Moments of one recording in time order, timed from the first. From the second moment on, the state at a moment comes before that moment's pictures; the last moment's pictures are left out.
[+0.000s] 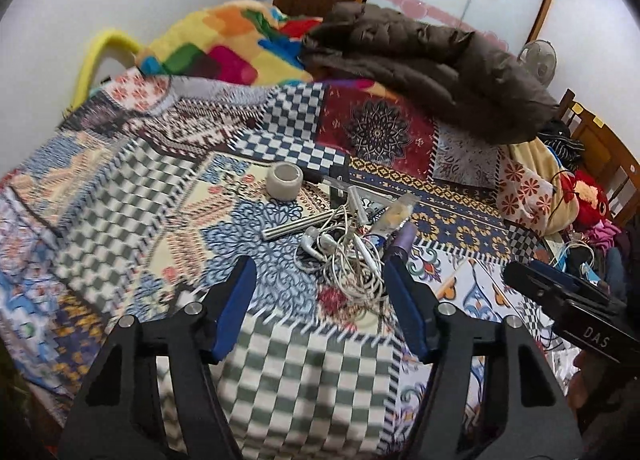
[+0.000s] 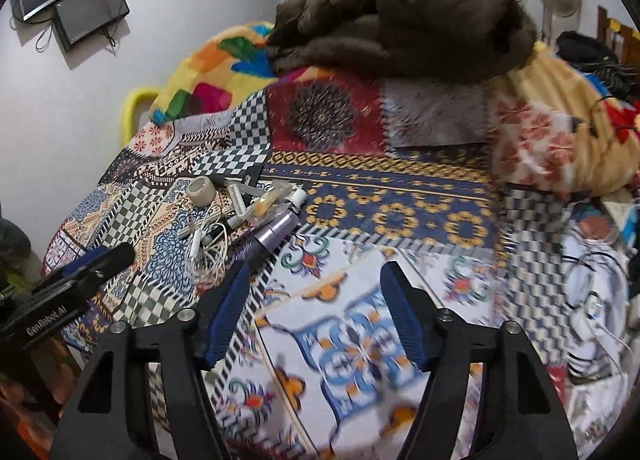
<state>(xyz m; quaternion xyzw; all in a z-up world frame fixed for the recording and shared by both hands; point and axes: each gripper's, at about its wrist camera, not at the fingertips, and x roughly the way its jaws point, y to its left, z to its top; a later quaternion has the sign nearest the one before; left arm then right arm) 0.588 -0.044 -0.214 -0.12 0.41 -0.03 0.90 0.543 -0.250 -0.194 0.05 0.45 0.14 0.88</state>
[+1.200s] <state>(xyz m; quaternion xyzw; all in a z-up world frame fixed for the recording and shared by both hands) 0.613 -0.052 -0.228 -0.19 0.43 -0.11 0.88 0.603 -0.223 -0.207 0.07 0.48 0.18 0.85</state>
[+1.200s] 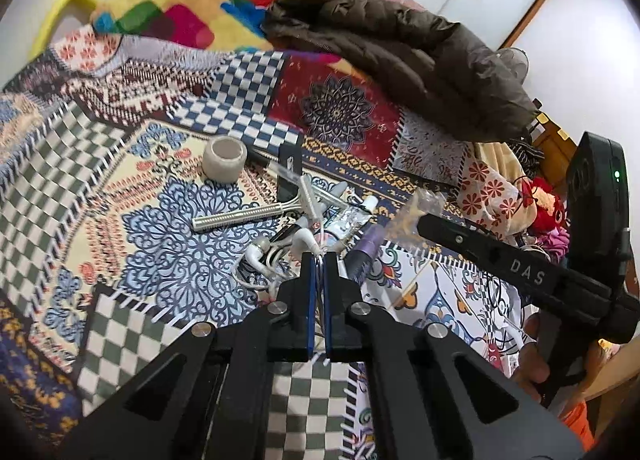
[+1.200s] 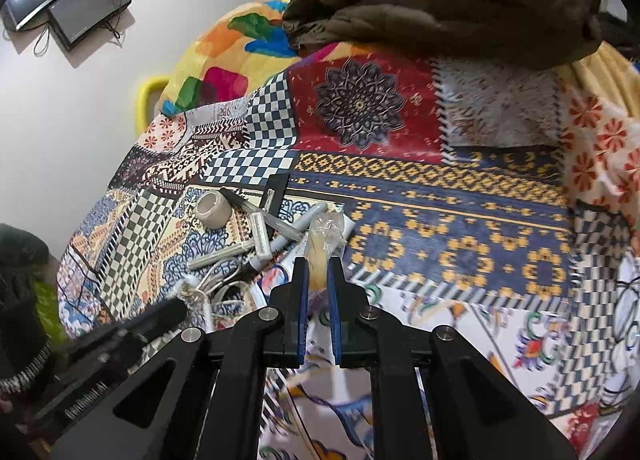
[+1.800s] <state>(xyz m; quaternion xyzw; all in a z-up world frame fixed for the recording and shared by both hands) 0.532 -0.030 -0.131 -0.14 0.39 -0.09 0.90 0.514 -0.224 -0.156 0.03 0.47 0.20 0.86</state>
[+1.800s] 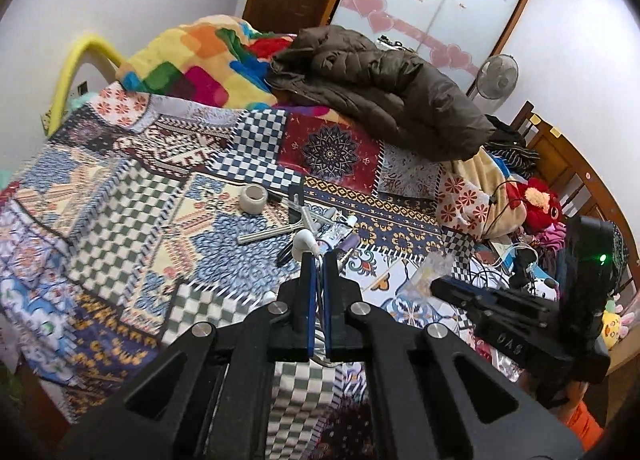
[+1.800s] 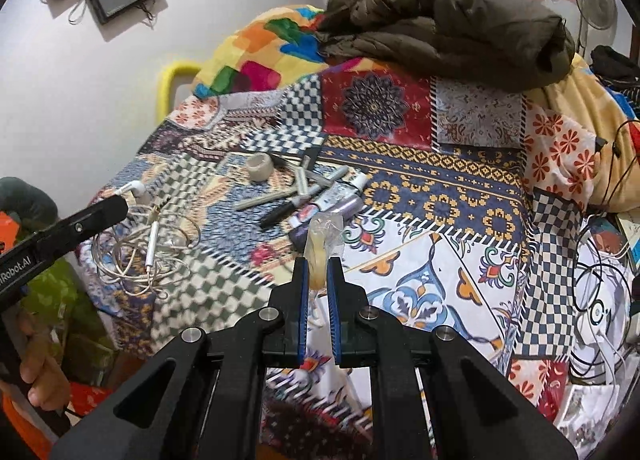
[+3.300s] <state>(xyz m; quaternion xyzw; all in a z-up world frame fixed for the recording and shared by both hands) 0.204 0.152 -0.169 -0.17 0.44 0.11 0.87 0.278 -0.015 -0.151 -0.10 0.46 0.39 0.79</state>
